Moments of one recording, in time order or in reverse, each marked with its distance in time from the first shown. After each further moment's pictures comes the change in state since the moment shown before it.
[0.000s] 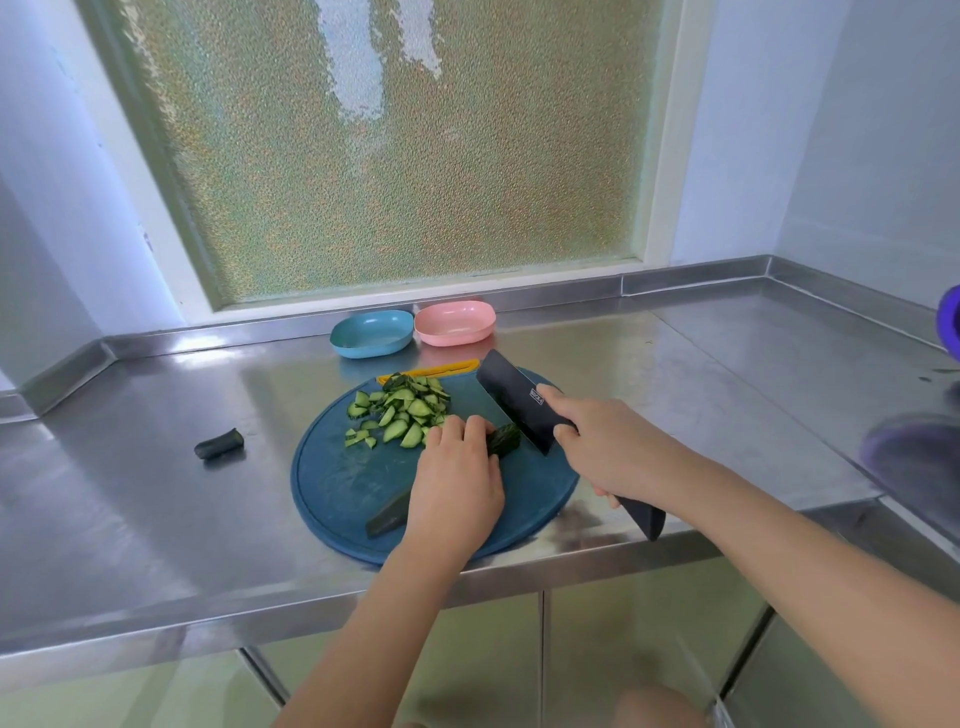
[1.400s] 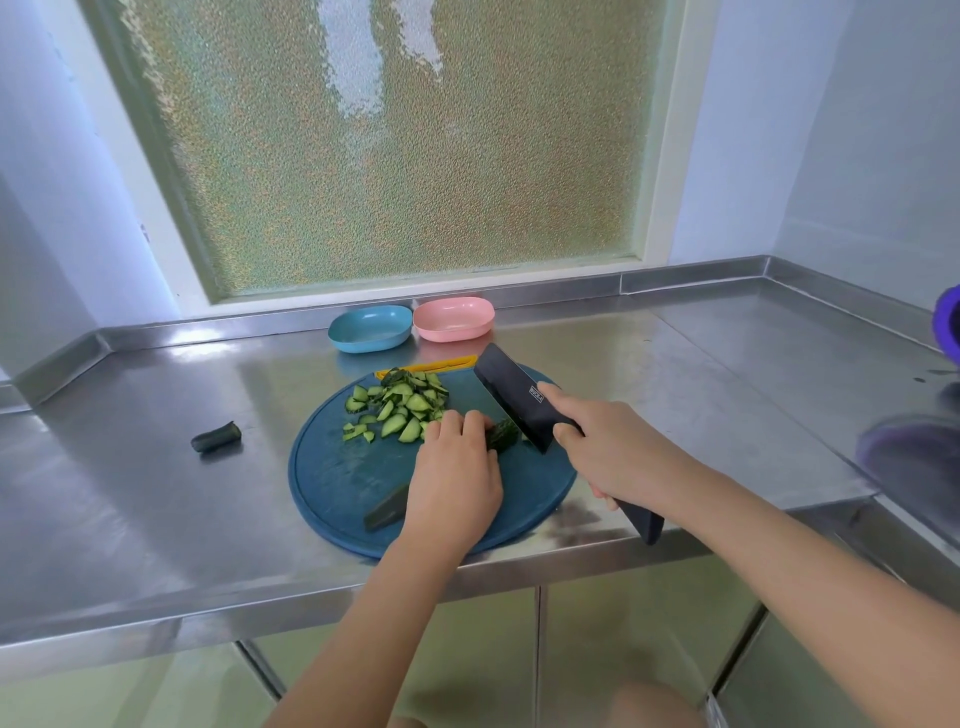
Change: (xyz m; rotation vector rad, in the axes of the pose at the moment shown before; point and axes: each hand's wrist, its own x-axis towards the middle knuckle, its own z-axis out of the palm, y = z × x) left_hand -0.001 0.000 -0.002 -0.002 -0.010 -0.005; right_hand -0.004 0.001 0.006 0.060 0.049 -0.005
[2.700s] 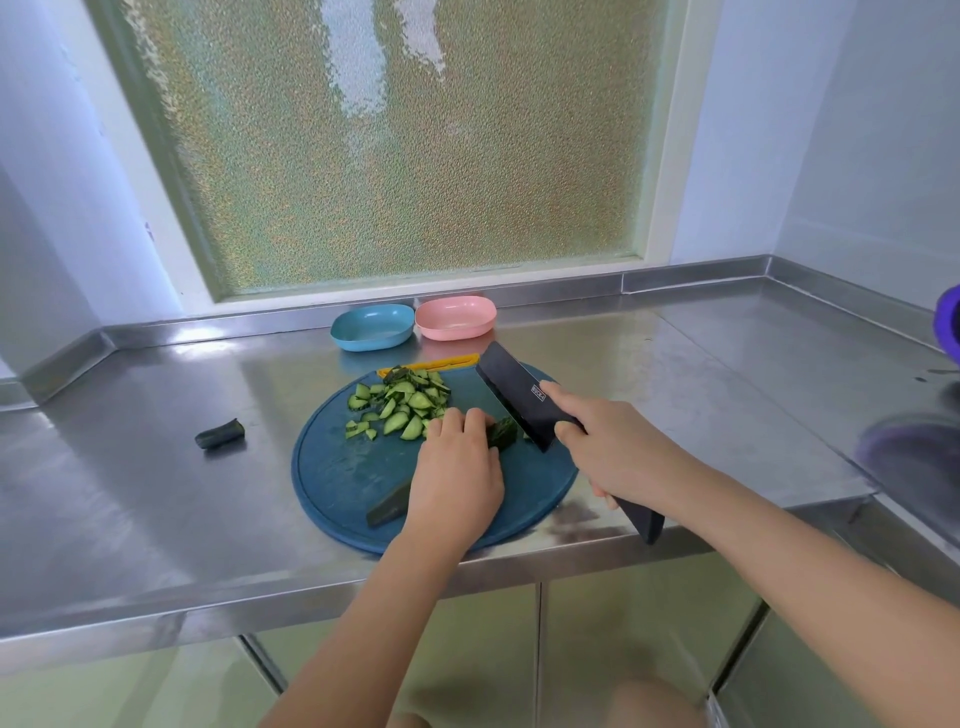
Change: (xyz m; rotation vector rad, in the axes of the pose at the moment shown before) left_hand 0.001 0.000 0.000 0.001 -0.013 -0.011; right_hand -0.003 -0.001 0.000 0.036 0.012 0.009
